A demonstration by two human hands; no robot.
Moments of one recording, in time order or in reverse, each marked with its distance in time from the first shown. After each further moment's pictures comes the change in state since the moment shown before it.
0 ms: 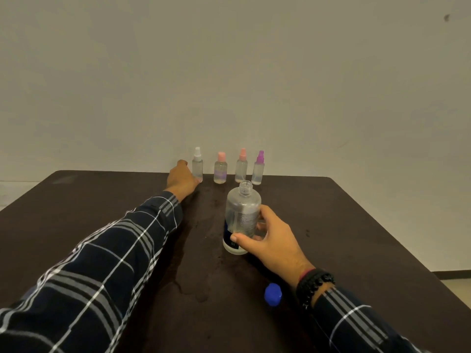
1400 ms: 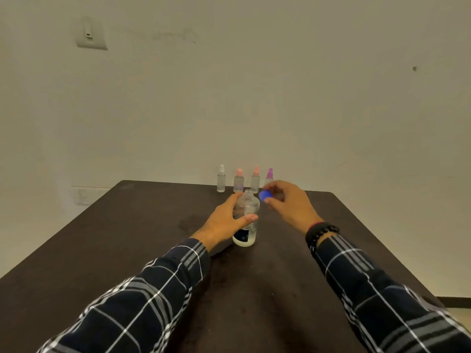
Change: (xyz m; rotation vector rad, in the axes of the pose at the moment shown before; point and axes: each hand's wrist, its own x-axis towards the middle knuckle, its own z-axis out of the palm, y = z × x) left_hand -0.224 0.044 -0.040 -0.237 -0.298 0.358; right_hand -0.022 -0.083 -0.067 -0.203 0.085 -0.159
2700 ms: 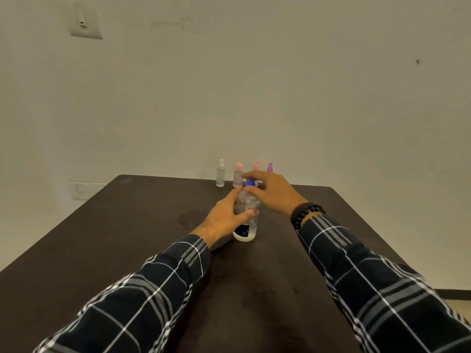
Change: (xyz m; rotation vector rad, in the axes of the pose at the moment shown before) left_hand -0.005 0.005 0.000 0.038 0.003 -0.010; right_hand 0.022 -0.030 0.017 -0.138 -0.202 -0.072
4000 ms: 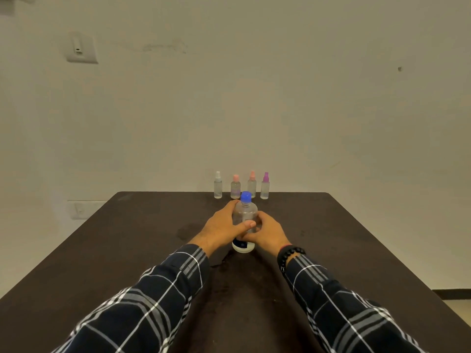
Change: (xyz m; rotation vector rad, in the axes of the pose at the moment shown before) left_hand 0.000 0.012 -0.011 0.117 -0.021 -0.014; right_hand -0.020 0.049 0.074 0.409 0.056 0.294
